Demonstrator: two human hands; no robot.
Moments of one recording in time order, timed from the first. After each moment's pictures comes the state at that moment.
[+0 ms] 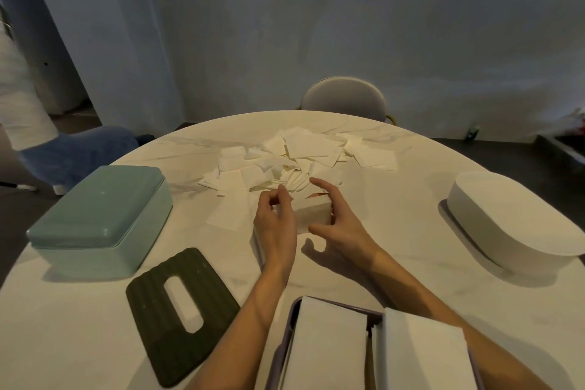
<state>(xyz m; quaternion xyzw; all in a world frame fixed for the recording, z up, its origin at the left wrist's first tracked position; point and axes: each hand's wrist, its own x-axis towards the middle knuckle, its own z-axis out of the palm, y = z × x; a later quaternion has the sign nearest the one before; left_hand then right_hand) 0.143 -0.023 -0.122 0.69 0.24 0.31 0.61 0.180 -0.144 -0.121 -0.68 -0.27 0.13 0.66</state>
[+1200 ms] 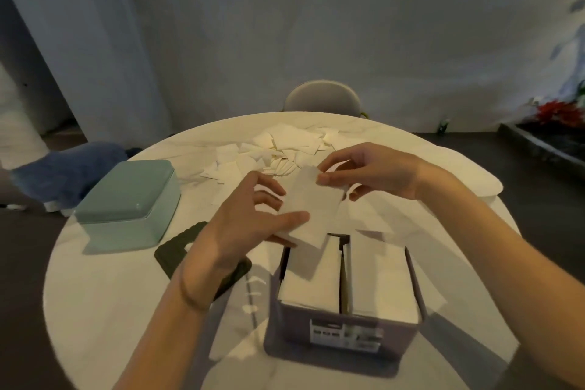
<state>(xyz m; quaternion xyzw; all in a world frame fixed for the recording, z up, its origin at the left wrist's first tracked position) -0.033 -0.007 0.005 0.79 0.05 0.02 0.61 0.099 -0.217 0.032 -0.82 -0.29 0.19 0.45</state>
